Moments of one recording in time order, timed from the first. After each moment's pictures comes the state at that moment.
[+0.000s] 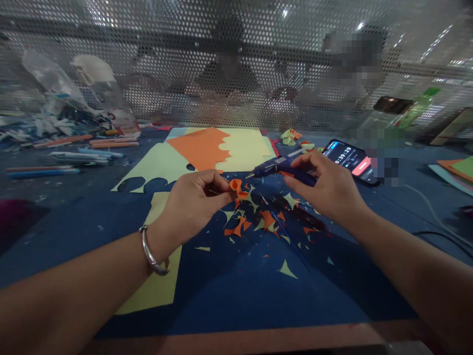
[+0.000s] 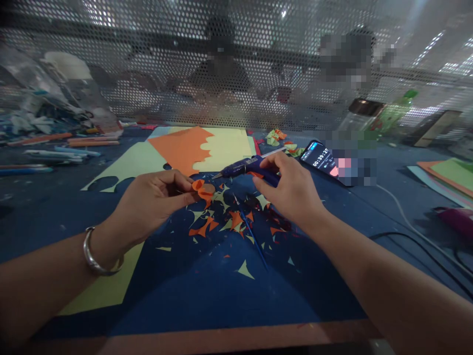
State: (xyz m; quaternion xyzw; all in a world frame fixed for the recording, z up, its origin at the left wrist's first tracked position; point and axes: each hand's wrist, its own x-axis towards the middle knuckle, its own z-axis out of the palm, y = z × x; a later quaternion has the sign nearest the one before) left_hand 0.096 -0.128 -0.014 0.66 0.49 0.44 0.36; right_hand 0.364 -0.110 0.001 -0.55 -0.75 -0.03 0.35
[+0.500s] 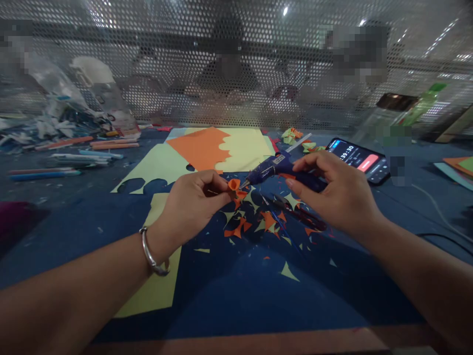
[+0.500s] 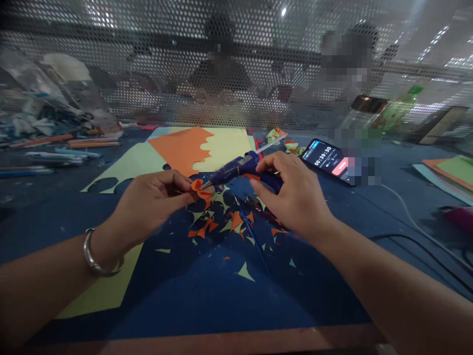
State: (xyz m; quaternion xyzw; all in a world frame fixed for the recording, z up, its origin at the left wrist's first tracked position) left_hand 0.095 -0.127 -0.014 0.67 0.52 0.42 0.32; right_hand 0.360 -0.128 0.008 -0.49 -0.78 -0.07 0.38
